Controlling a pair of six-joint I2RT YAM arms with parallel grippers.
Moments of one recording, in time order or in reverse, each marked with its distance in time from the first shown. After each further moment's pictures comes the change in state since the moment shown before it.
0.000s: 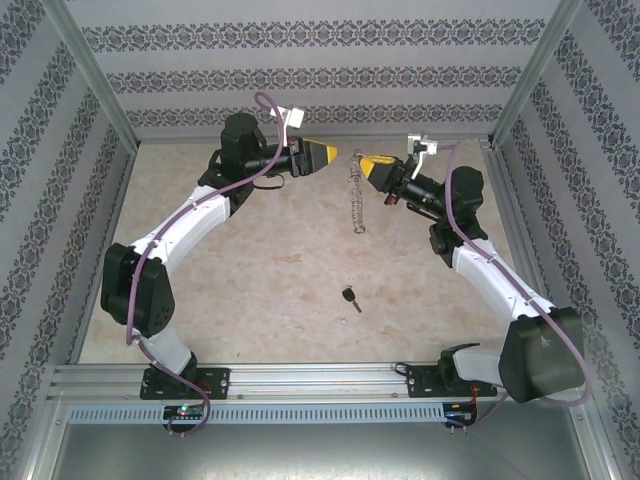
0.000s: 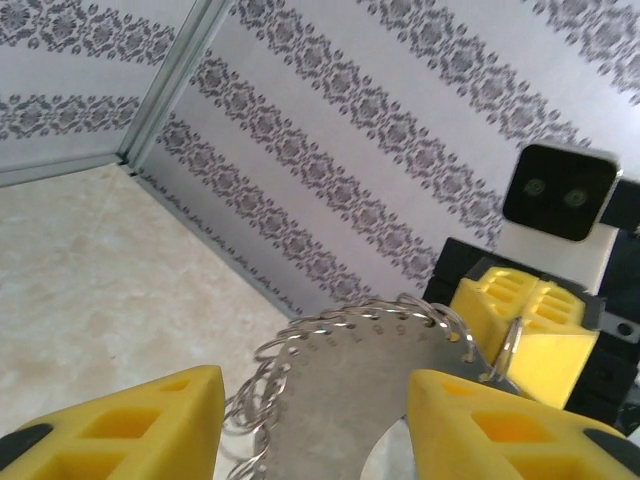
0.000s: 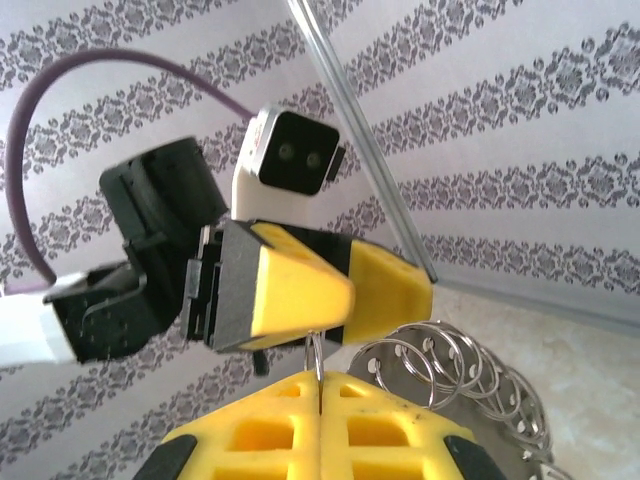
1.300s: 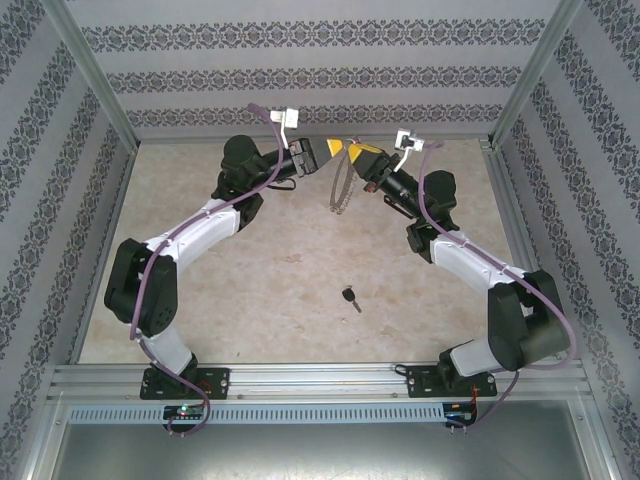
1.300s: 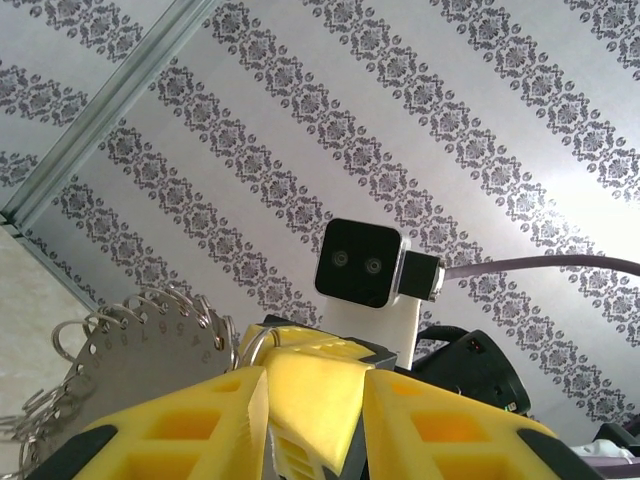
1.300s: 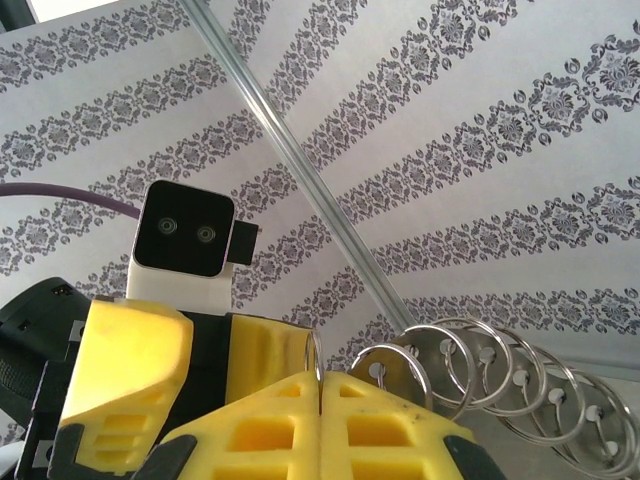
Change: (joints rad) left arm -0.054 0.019 -0.139 0.507 -0.064 -0.370; right arm 0.100 0.169 -0.001 0.252 0.269 0.133
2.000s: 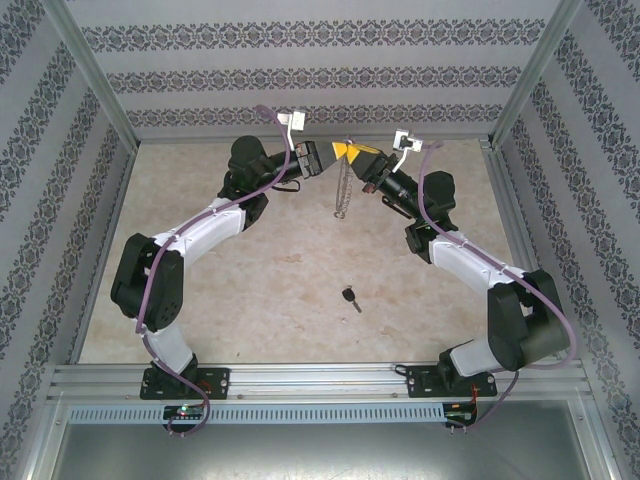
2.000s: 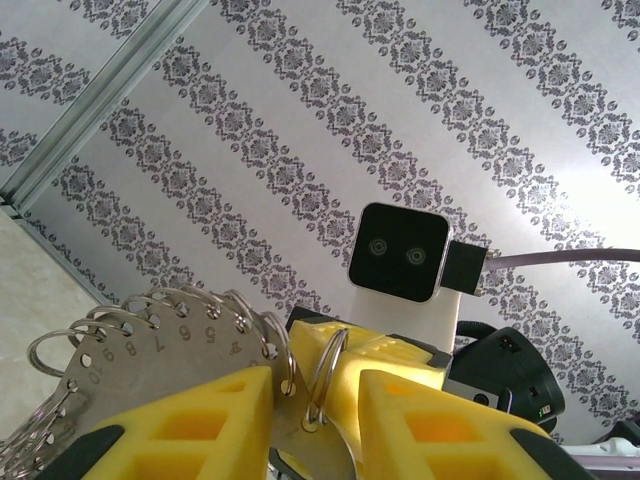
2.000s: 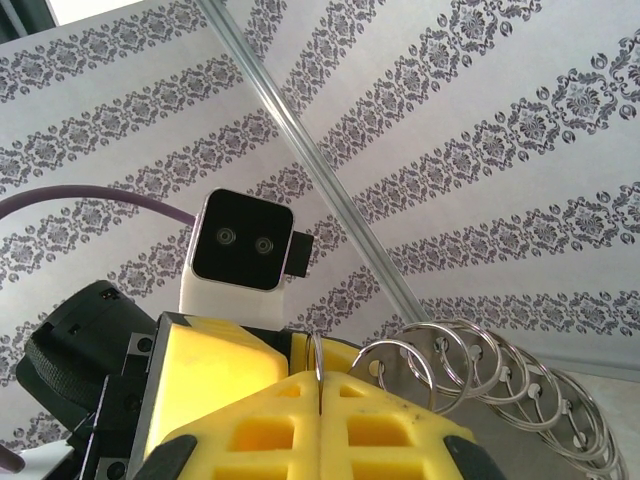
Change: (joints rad) left arm -0.008 0.041 0.019 0.003 0.005 -0.005; right arm 0.013 0.000 0.000 0.022 -0.011 0.018
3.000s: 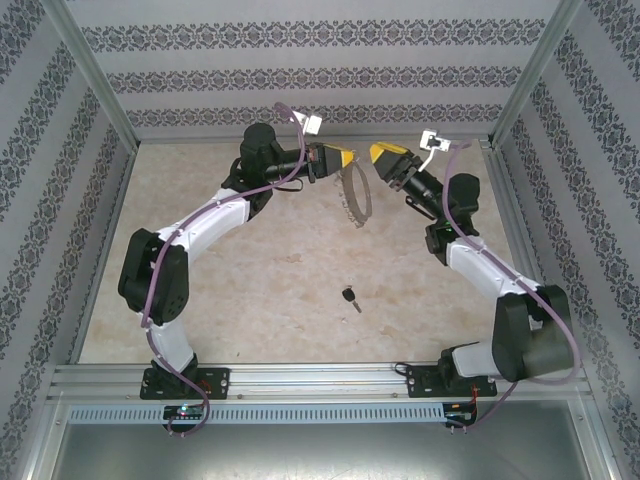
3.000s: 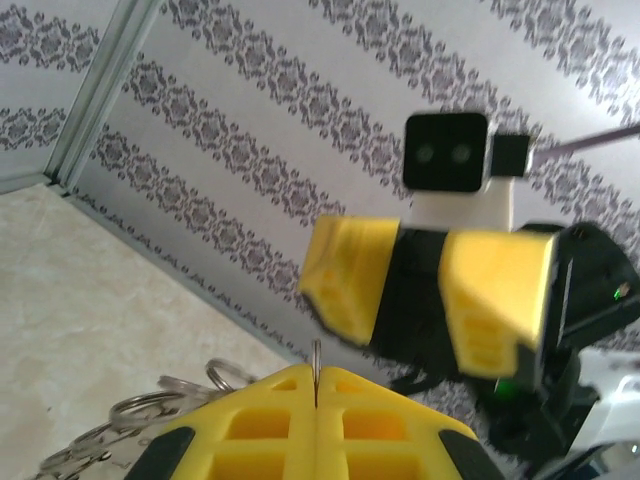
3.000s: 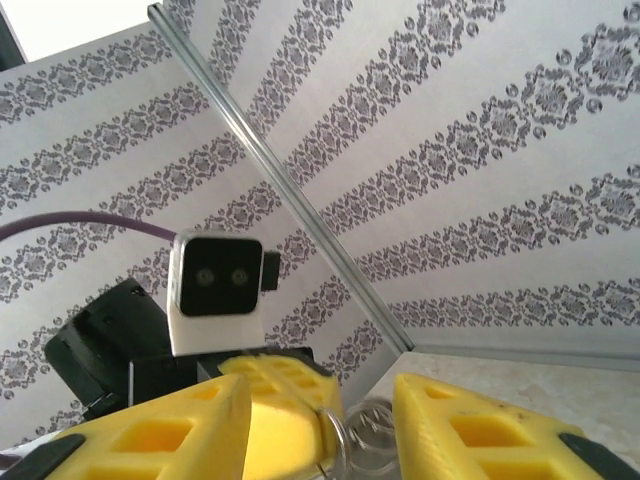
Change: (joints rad) left arm -0.005 0.048 0.127 -0.324 0.101 0.382; right arm -0.153 -0.089 -0.053 -0.040 -0.088 0.072
